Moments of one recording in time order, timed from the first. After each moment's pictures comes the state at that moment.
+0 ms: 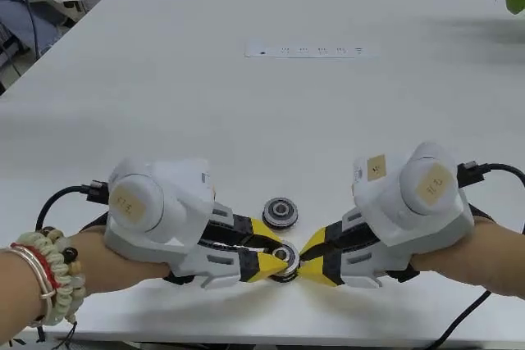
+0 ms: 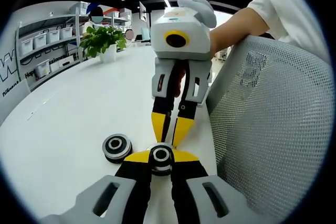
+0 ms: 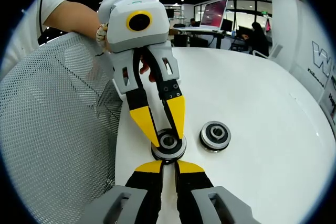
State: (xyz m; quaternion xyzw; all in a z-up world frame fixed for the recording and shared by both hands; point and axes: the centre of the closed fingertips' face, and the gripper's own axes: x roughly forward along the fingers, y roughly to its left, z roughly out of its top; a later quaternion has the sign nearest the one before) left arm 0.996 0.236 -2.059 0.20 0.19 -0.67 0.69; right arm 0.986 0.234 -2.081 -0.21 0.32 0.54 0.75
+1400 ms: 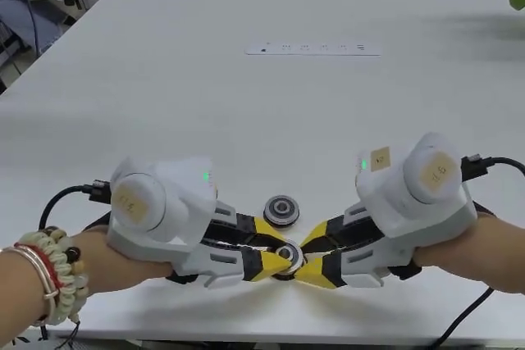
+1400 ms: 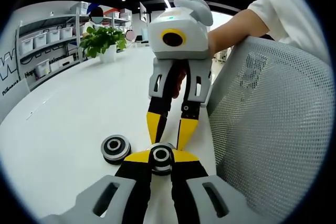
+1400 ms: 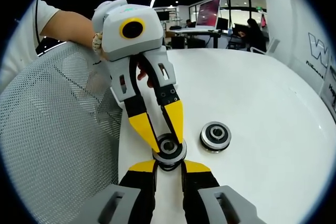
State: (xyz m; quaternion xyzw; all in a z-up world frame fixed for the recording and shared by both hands) left arm 0.993 0.235 -2.060 0.20 0.19 -0.67 0.69; right arm 0.985 0.235 -2.078 -0.18 0.32 0.55 0.75
